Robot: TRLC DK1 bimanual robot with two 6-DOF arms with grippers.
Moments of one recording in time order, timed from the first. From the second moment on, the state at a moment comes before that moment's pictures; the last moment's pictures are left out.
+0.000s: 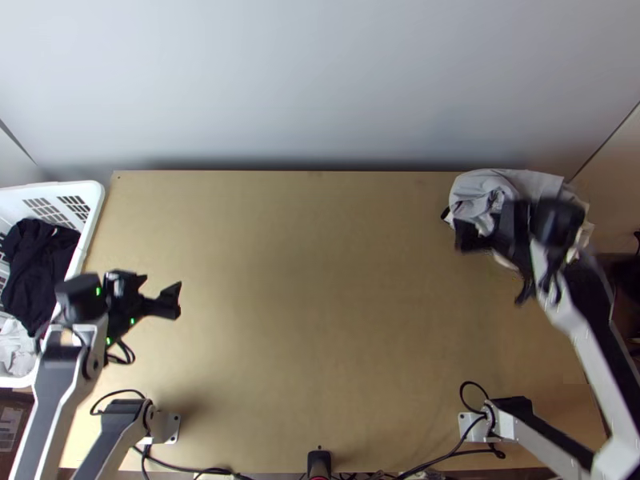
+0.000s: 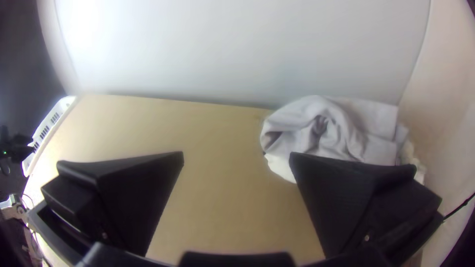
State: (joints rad) left arm 0.06 0.66 0.62 -0.52 0.17 0.13; right arm 0.10 1.07 1.01 -0.44 -0.09 -0.01
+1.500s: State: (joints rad) left arm 0.05 0.00 0.08 -0.21 0.03 -0.03; right arm 0.26 0.00 0.10 -0.22 0.20 0.05
